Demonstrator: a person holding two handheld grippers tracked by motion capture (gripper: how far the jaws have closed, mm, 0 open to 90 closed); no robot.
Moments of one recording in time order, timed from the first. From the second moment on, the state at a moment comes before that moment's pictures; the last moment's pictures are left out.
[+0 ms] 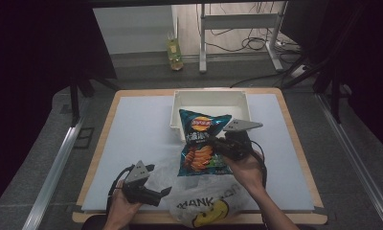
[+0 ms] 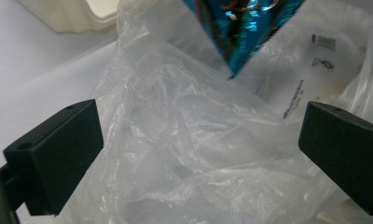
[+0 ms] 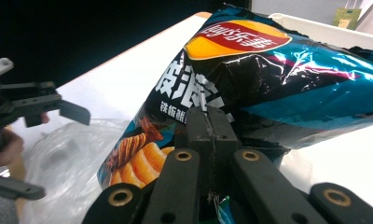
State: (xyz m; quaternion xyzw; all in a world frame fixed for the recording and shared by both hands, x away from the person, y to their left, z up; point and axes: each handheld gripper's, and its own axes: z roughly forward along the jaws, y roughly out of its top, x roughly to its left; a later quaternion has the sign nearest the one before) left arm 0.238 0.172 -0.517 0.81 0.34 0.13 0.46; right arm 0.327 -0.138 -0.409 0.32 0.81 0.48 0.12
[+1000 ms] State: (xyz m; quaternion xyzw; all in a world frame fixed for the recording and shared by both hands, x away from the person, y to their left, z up) left arm 0.236 0.177 -0.514 0.79 0.33 0.16 0.48; right arm 0.357 -0.140 -0.385 0.30 0.80 0.50 0.14
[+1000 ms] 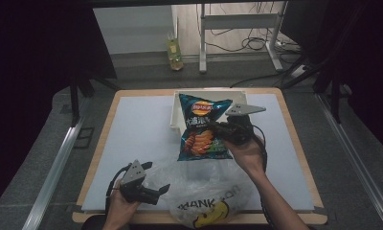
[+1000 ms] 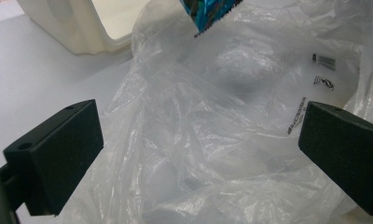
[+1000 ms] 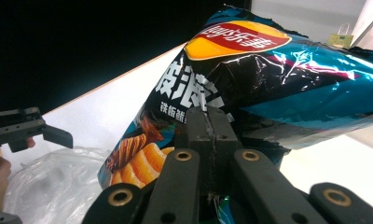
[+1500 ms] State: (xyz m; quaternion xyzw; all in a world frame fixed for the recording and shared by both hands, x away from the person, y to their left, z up) left arm 0.237 0.175 -0.515 0.80 0.33 0.17 0.47; right arm 0.381 -0.144 -0.382 0.29 0.80 0.51 0.15
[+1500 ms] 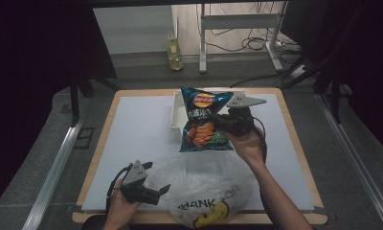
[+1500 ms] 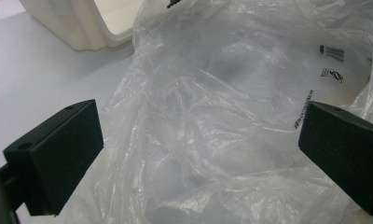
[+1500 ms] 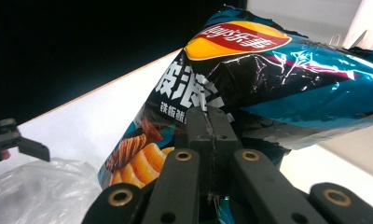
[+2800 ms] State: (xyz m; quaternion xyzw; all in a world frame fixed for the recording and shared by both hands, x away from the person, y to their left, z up) left arm 0.237 0.179 -0.514 0.79 0.33 0.18 0.49; right arm 0.461 -0.137 -0.387 0.28 0.80 0.51 0.19
